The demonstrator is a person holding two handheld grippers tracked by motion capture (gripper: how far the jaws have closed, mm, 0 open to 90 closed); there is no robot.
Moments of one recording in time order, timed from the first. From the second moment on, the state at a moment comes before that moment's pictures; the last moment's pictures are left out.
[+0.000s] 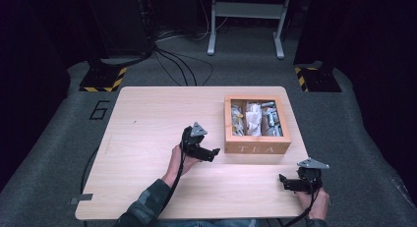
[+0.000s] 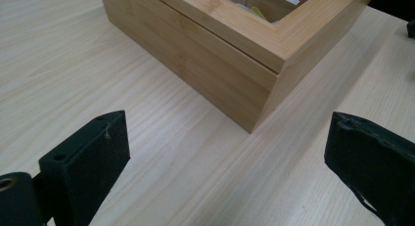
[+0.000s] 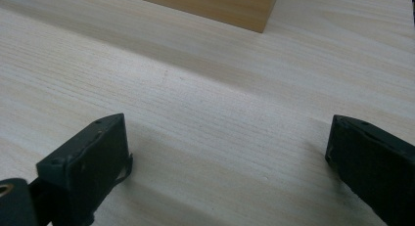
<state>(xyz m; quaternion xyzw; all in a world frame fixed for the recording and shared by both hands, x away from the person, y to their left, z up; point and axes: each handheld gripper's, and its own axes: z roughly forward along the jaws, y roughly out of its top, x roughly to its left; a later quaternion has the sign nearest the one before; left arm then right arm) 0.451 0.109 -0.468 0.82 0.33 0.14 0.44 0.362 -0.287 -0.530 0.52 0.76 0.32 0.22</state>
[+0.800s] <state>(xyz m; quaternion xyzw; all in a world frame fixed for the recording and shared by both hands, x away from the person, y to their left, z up) 0.464 0.065 -0.477 0.84 0.29 0.15 0.43 0.362 -0.287 -0.530 0.52 0.76 0.33 0.22</state>
